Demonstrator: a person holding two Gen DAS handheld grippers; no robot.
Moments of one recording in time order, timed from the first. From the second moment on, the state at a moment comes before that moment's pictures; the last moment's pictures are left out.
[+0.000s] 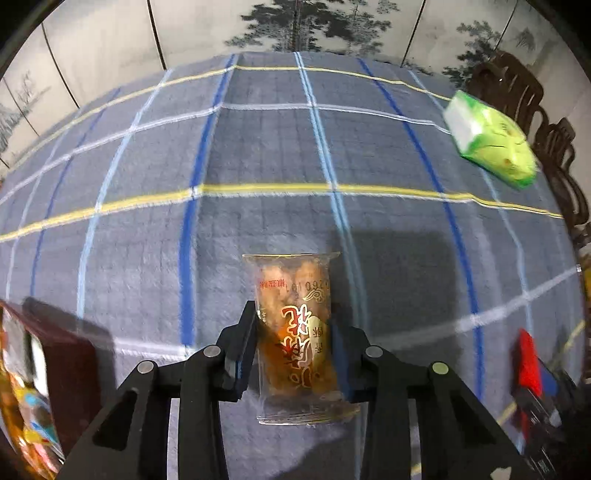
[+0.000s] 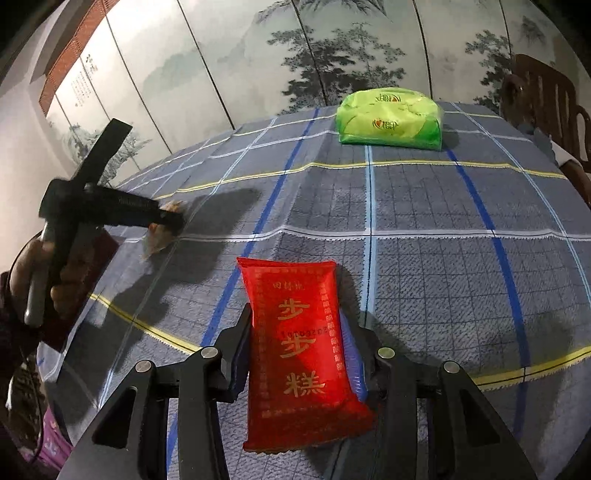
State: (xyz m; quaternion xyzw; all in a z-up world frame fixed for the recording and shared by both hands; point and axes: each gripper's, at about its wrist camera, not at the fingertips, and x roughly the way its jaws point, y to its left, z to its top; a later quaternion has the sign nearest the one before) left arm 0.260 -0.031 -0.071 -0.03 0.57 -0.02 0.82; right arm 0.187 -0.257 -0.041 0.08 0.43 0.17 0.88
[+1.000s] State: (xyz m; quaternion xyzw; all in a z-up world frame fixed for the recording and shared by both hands) left arm 0.036 0.055 0.019 -0.06 0.48 -0.04 0.88; right arm 0.192 -0.231 -0.035 0.06 0.47 0.08 0.88
